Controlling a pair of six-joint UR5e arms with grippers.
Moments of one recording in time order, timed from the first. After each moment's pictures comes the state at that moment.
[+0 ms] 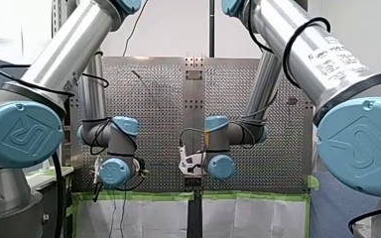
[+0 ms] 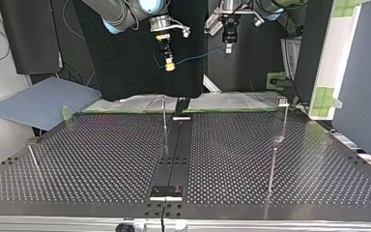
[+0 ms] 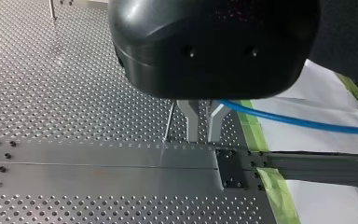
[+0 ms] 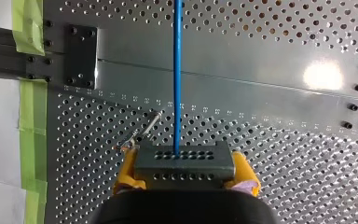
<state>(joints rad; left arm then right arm) -0.57 -2.11 -2.48 -1.87 -2.11 -1.58 2.40 -0.90 2.01 -1.01 1.83 1.48</state>
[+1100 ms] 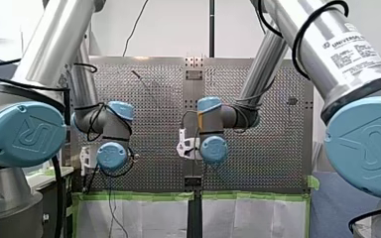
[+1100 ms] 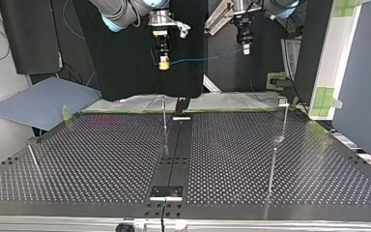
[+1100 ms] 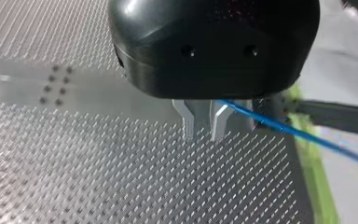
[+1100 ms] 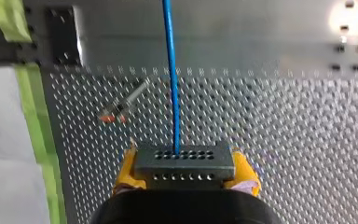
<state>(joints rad) -0.50 -1.91 -2.52 -2.03 -2.25 -1.71 2.46 -1.03 1.99 -0.82 2.02 1.65</state>
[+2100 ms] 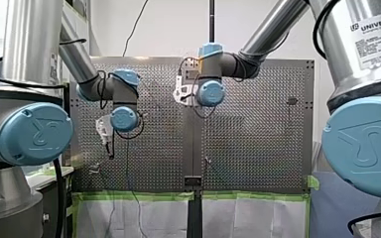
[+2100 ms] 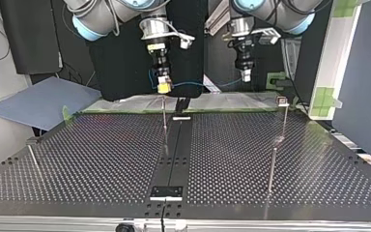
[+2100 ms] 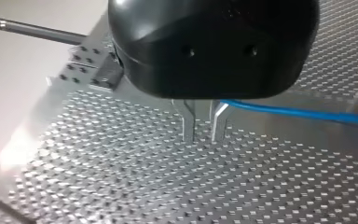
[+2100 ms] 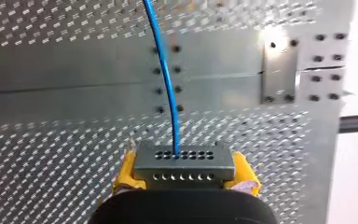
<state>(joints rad) -0.42 -1.64 -2.33 -2.29 -2.13 -1.87 2.44 -1.28 1.81 -0.58 1.90 1.63</state>
